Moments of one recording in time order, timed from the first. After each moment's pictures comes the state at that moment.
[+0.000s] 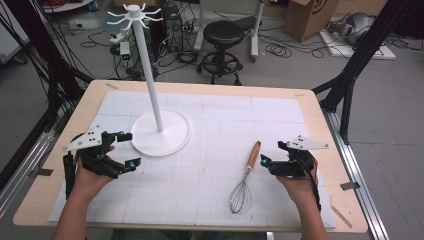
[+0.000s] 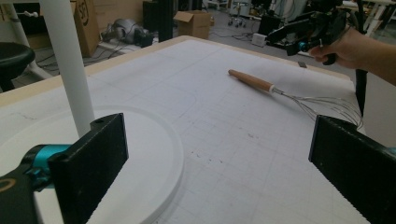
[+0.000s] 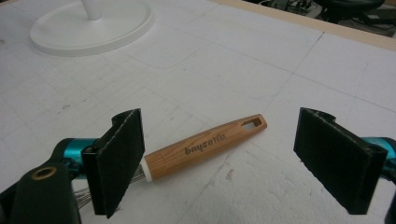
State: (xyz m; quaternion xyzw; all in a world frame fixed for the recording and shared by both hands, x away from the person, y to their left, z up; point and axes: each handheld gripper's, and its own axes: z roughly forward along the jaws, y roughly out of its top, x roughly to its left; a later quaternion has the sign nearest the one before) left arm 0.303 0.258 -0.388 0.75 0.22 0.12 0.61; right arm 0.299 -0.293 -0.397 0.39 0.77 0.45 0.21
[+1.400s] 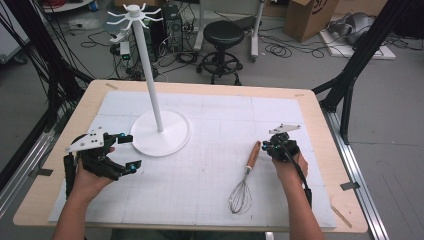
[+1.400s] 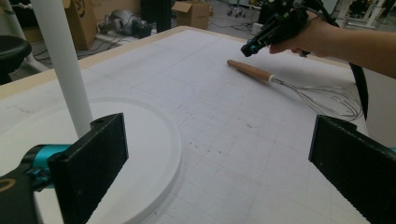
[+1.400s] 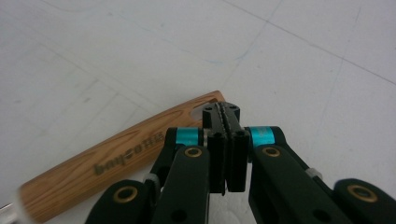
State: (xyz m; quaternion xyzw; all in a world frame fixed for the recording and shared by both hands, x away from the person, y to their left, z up) left arm 0.300 0.257 -0.389 0.77 0.22 0.11 0.60; right arm 0.361 -0.270 -0.420 0.45 0.82 0.30 0.22
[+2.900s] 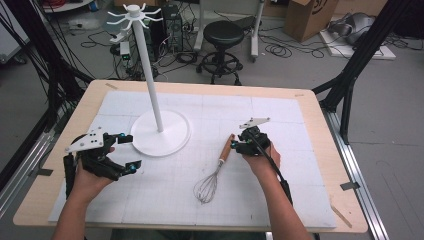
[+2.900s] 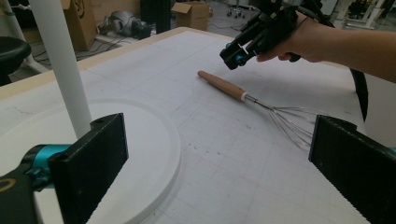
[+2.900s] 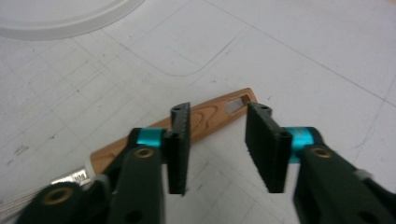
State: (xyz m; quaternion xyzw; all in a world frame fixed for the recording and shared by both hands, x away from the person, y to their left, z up) left arm 0.299 0.257 -0.388 0.76 0.21 0.11 0.60; right arm 0.371 -0.191 -0.410 0.40 0.83 0.34 0.18
